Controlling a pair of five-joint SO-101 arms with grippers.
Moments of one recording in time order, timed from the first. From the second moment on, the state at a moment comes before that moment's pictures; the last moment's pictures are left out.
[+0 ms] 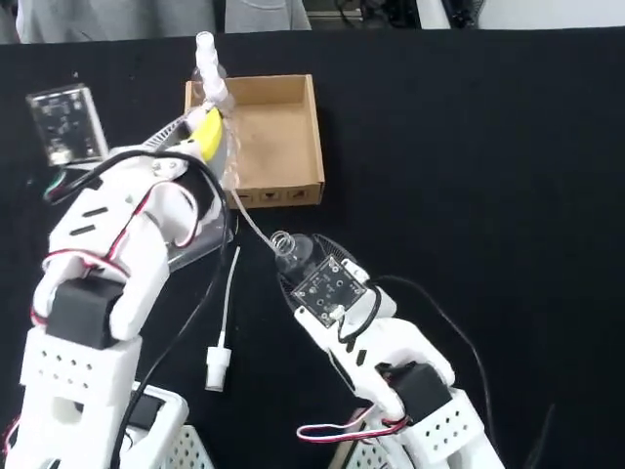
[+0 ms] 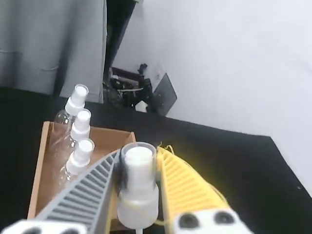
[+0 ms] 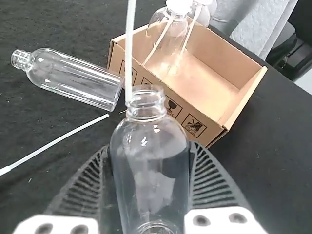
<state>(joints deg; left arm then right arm) 9.8 -55.9 28.0 46.4 22.6 -31.1 -96.3 90.3 41.3 22.5</state>
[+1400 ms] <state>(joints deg) 9.4 -58.0 31.7 42.4 20.9 -31.5 -96.3 90.3 41.3 22.5</state>
